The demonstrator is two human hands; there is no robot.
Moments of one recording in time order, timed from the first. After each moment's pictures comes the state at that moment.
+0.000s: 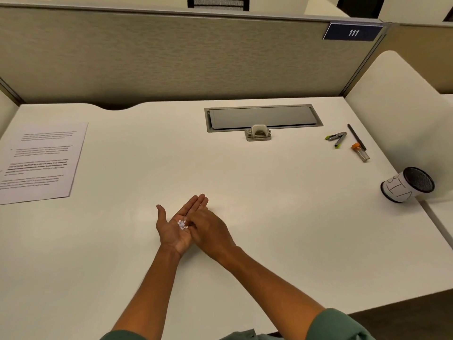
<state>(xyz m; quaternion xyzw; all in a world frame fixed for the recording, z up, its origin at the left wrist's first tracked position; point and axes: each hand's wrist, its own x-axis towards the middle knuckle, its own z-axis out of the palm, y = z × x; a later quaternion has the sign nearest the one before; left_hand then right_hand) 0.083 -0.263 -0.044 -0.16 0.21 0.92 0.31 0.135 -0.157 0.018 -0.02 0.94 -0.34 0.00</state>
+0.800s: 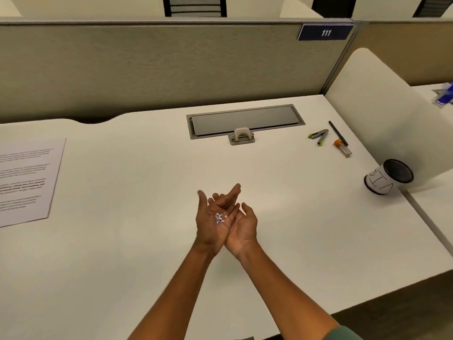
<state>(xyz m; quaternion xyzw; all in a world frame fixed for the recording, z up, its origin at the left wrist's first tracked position) 0.112 -0.150 0.039 -0.01 0.37 0.86 0.35 0.140 -0.079 0.010 0.26 0.11 -0.96 -0.03</state>
